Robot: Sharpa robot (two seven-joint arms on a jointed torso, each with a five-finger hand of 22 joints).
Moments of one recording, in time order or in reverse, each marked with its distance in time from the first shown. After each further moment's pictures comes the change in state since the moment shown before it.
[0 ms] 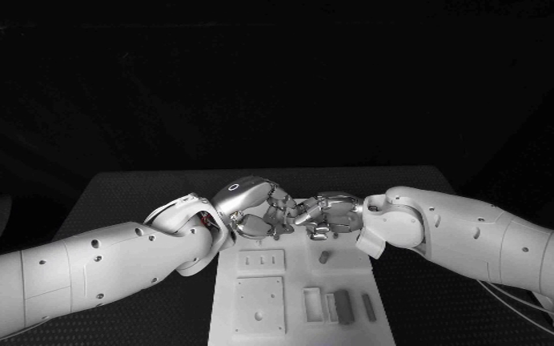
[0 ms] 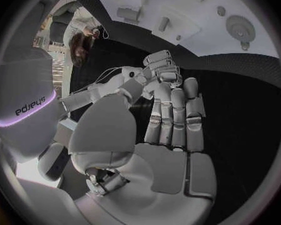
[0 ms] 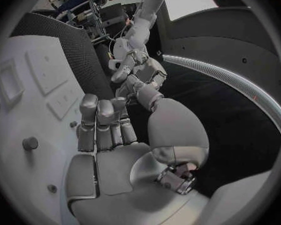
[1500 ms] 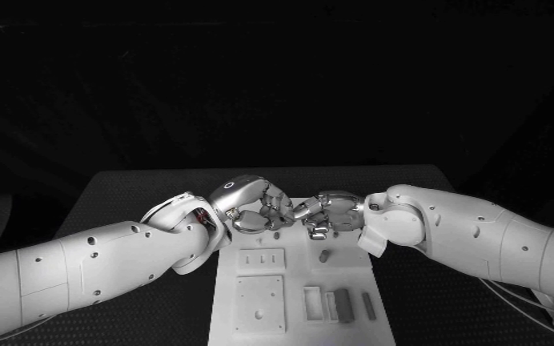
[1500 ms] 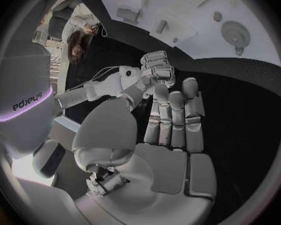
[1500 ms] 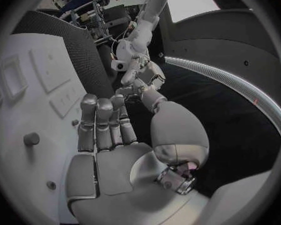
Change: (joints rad) left arm 0.000 -0.013 0.000 -0.012 0.043 0.024 -0.022; left_hand -0.050 0.134 -0.028 0.077 -0.008 0.054 -0.040 0.022 -0.043 0.071 -0.043 0.057 0.060 0.067 -0.057 0.053 0.055 -0.012 0.070 -0.056 0.056 0.021; right arm 0.001 -0.002 0.000 -0.017 -0.030 0.007 0.001; right_hand -0.127 -0.068 -0.082 0.028 0.009 -0.069 0.066 -0.078 0.047 -0.096 0.049 -0.080 -0.038 -0.098 0.050 -0.074 -0.028 0.001 -0.087 0.036 -0.074 -0.005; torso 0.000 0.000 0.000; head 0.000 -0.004
